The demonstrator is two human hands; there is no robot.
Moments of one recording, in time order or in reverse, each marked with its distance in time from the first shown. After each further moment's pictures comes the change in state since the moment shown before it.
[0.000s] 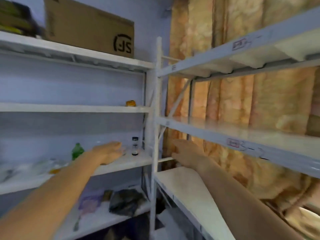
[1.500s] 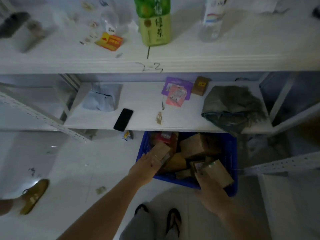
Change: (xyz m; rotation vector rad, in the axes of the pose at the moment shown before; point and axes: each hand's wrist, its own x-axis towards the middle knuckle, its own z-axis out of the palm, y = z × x) left_hand 0.246 -0.415 0.559 -0.550 -0.648 -0.776; right_hand 0.366 -0.206 0.737 0.260 -1.144 -0.170
